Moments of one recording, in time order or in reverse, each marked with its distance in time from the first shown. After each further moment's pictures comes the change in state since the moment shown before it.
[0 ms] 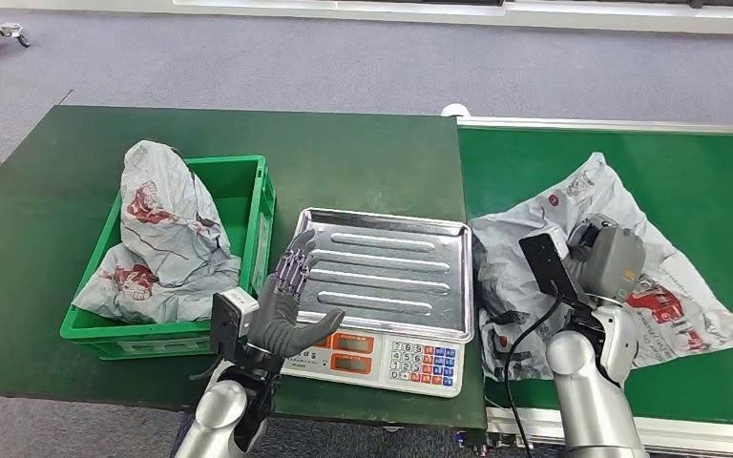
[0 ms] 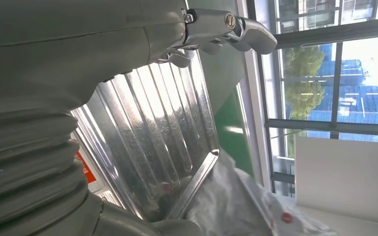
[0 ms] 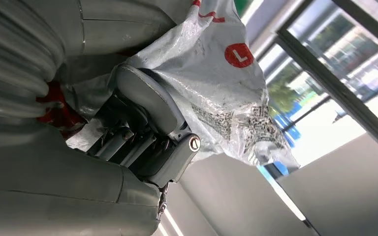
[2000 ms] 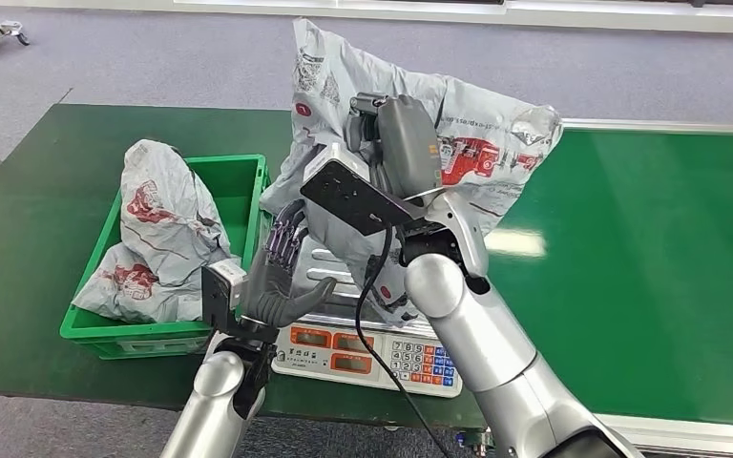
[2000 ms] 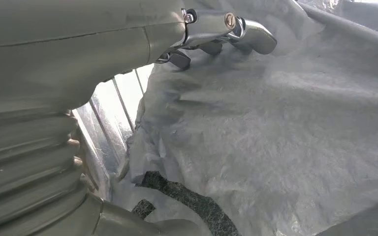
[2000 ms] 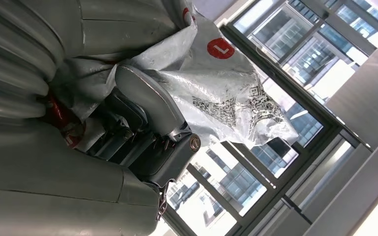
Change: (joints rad) left arm -0.111 -0.011 0.062 0.060 0.000 -0.013 -0.025; right arm -0.360 0.225 0.577 -0.034 -0.268 0.265 0.070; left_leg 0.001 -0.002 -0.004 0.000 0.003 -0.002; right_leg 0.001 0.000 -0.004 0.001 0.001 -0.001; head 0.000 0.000
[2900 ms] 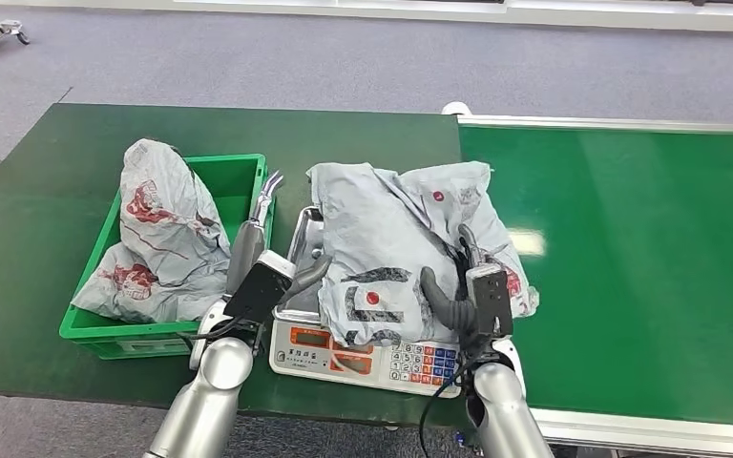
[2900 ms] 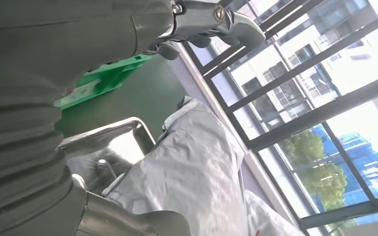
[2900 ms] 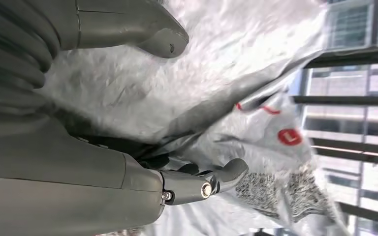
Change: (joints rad) left arm -0.050 0.027 -0.026 -0.067 -0.546 0.333 0.077; right arm 0.461 -0.067 -0.331 0.147 -0.516 0.134 -0.262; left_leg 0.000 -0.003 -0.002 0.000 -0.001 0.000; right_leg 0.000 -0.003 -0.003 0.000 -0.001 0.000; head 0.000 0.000
